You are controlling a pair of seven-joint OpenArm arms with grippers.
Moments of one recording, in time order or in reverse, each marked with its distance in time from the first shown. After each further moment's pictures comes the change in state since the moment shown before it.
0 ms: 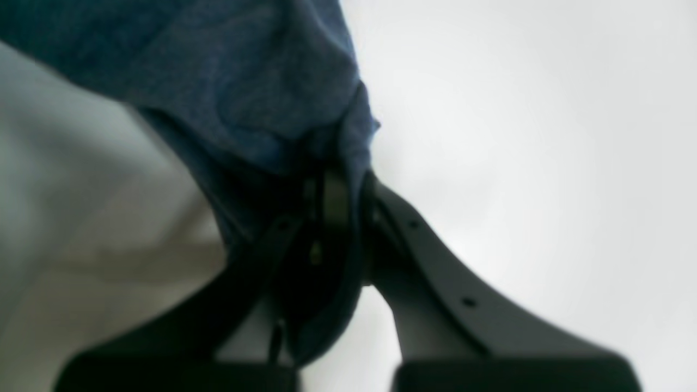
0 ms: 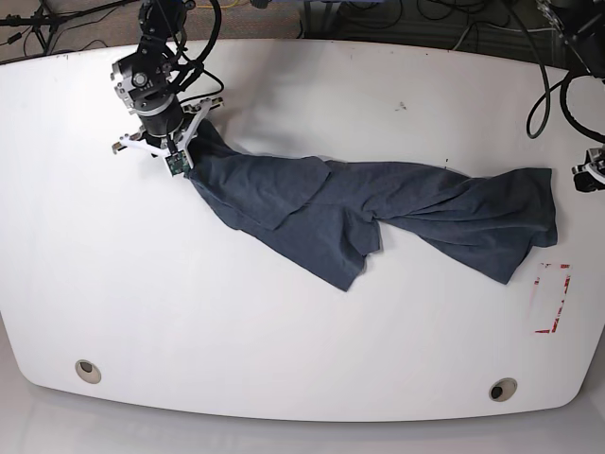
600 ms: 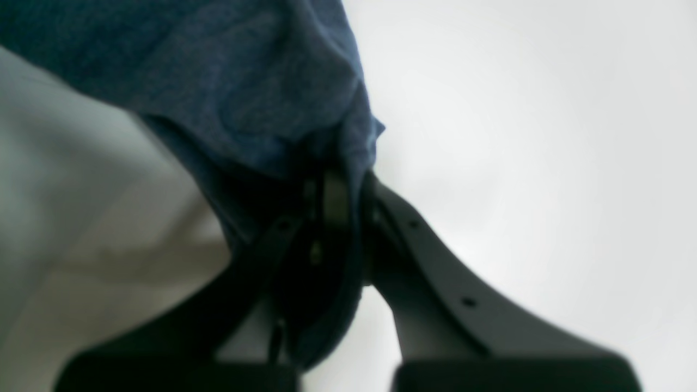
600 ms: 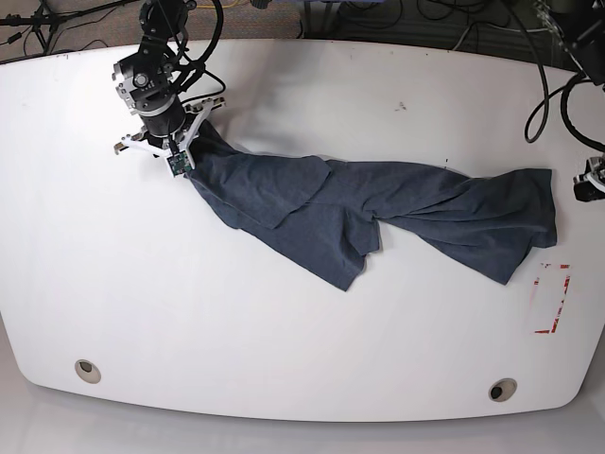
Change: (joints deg) left arm -4.7 0.2 0.2 -0.3 1.0 0.2 1.0; right arm 0.2 -0.2 -0.1 -0.1 0.0 0.0 0.0
